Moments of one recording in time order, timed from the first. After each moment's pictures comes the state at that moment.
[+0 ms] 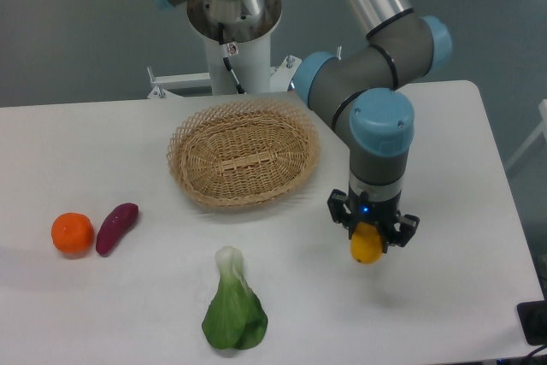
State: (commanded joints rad) arm 2.55 -2.02 -1.52 -0.96 1.56 1.13
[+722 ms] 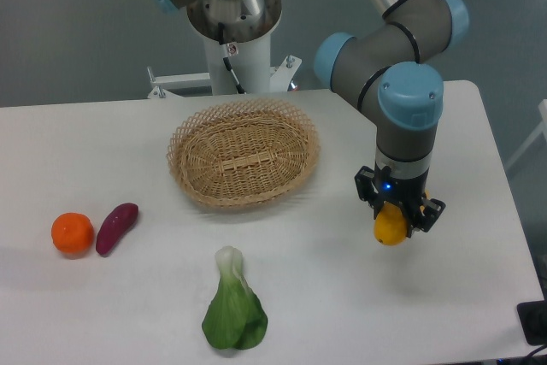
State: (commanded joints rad) arm 2.61 -2.00 -1.53 -0.96 1.57 1.31
